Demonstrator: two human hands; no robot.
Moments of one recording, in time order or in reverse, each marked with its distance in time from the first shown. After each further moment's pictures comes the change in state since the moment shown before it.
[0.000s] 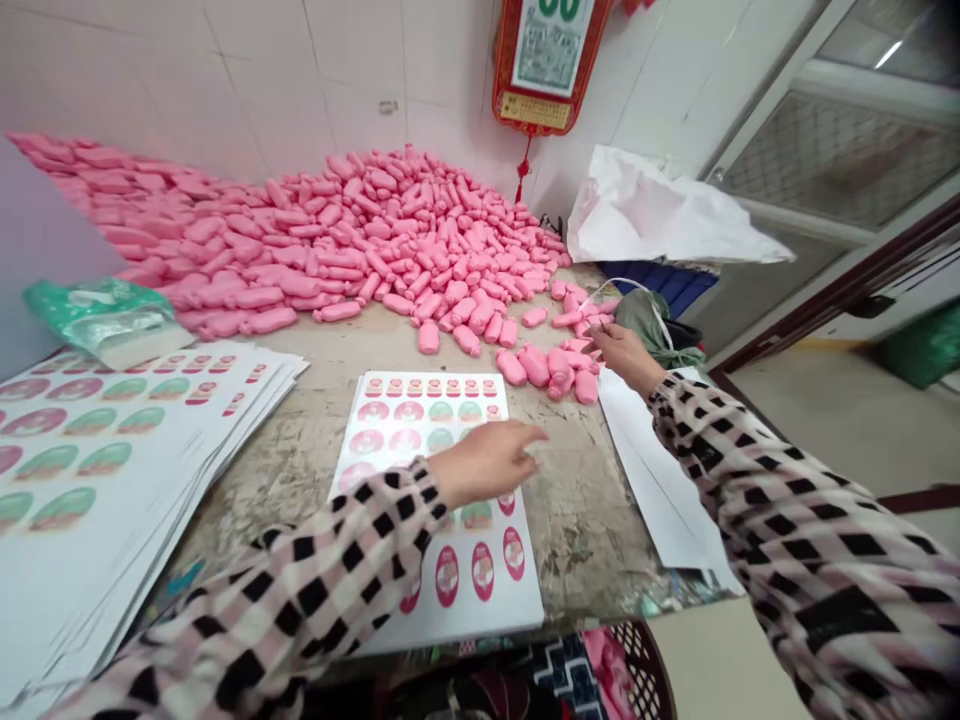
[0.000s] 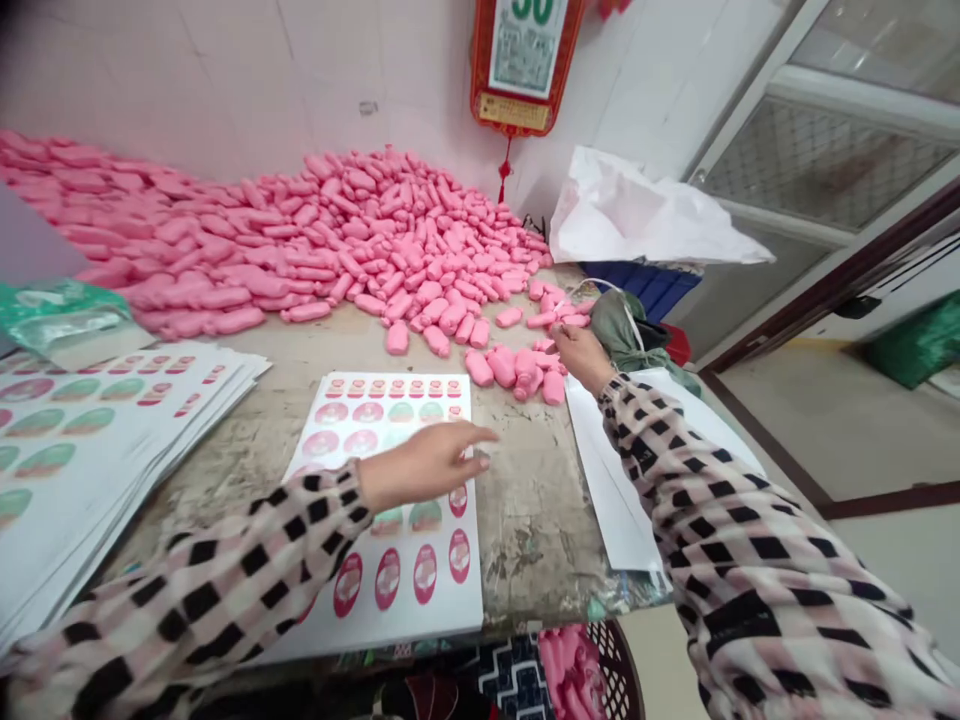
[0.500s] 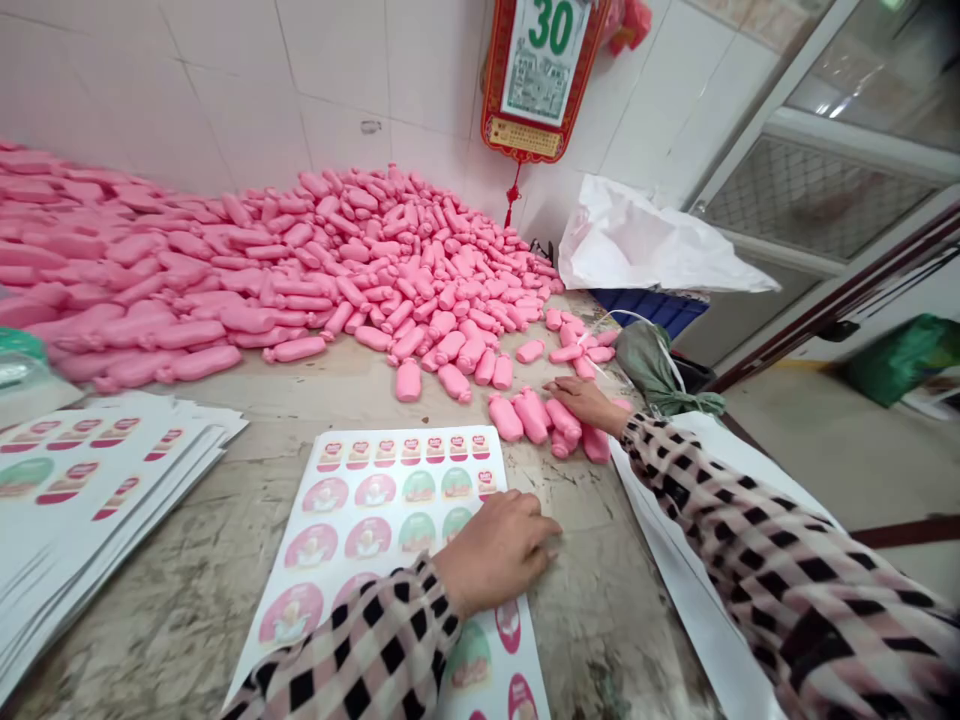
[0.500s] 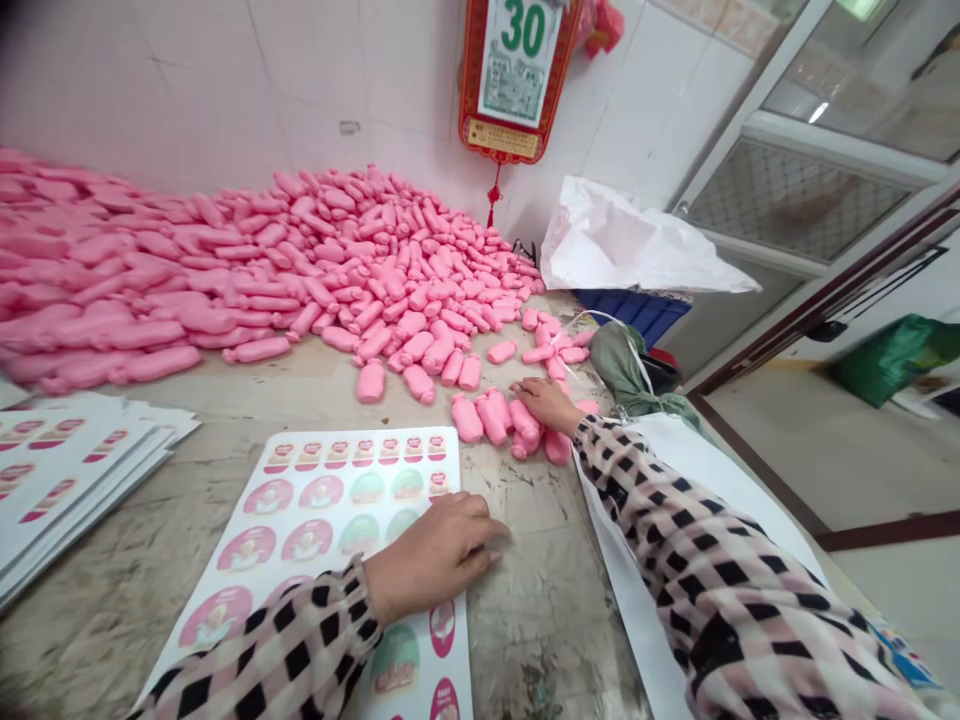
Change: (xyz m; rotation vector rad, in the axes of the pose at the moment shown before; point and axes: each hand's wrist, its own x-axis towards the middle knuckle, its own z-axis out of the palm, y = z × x) left_hand 0.036 -0.060 0.033 0.335 -0.126 0.250; right_hand 0.062 0.026 0.056 -0.171 -0.203 -0.221
